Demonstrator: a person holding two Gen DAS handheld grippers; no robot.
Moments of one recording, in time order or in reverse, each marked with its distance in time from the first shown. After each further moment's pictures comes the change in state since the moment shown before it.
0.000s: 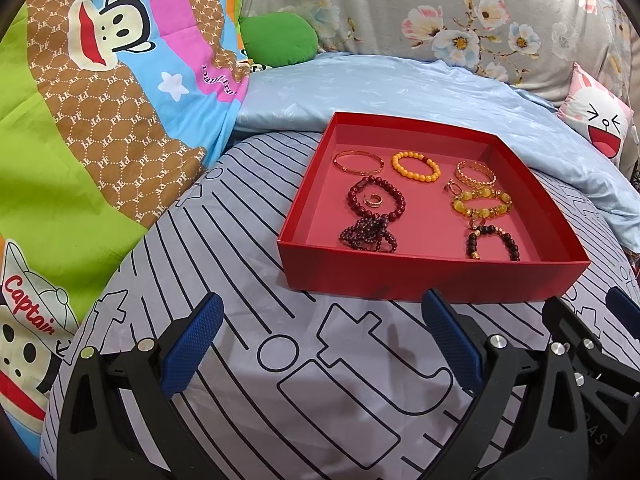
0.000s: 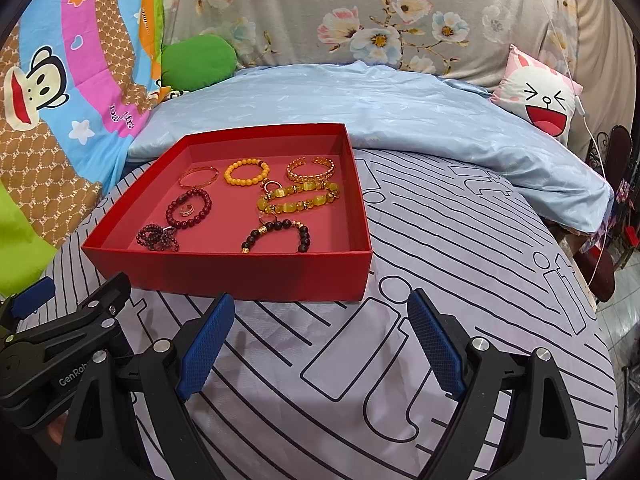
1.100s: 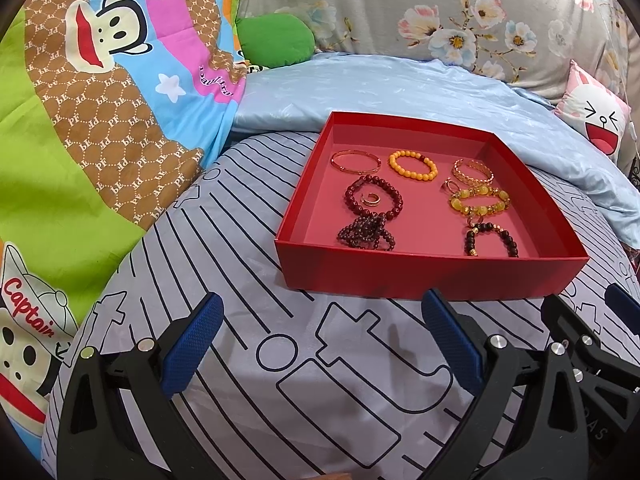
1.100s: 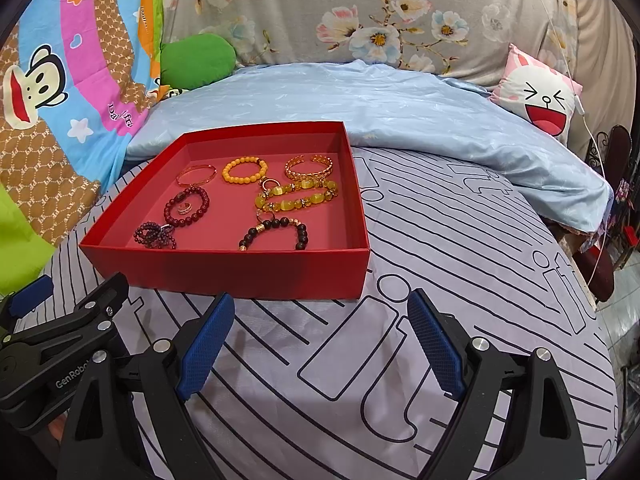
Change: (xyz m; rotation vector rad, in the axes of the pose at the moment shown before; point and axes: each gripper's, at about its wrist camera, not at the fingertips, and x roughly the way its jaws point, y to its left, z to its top) left arm -0.002 0.000 0.001 0.012 -0.002 -0.007; right arm 0.003 -0.005 -0.002 -0.001 0.001 -0.006
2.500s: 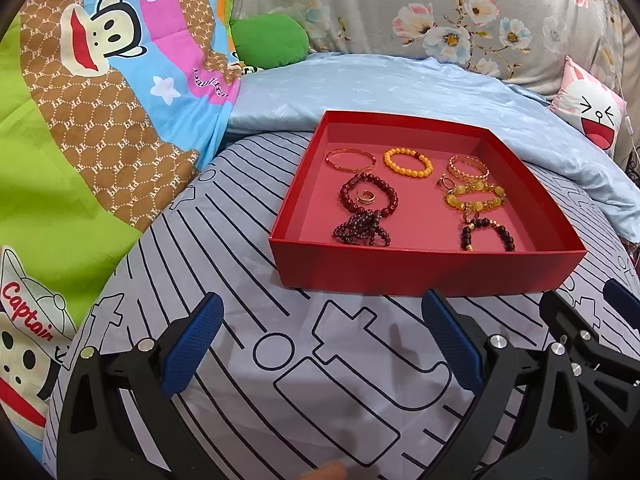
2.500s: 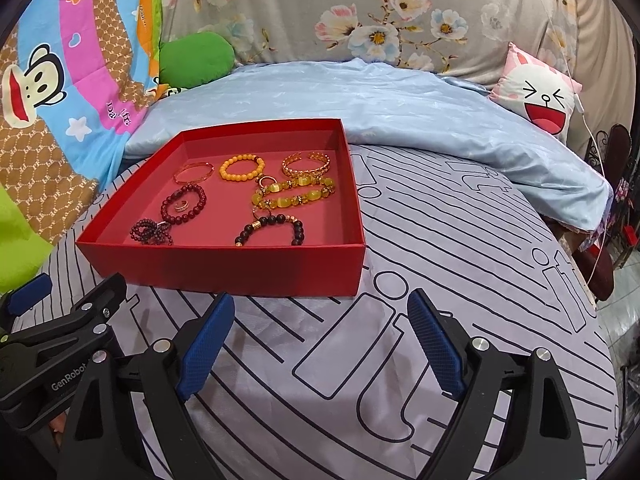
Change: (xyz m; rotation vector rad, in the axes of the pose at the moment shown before) left arm 0.001 -0.003 -0.003 0.014 -0.002 -0.007; right arm 0.001 -0.003 -0.002 0.003 0.003 0.001
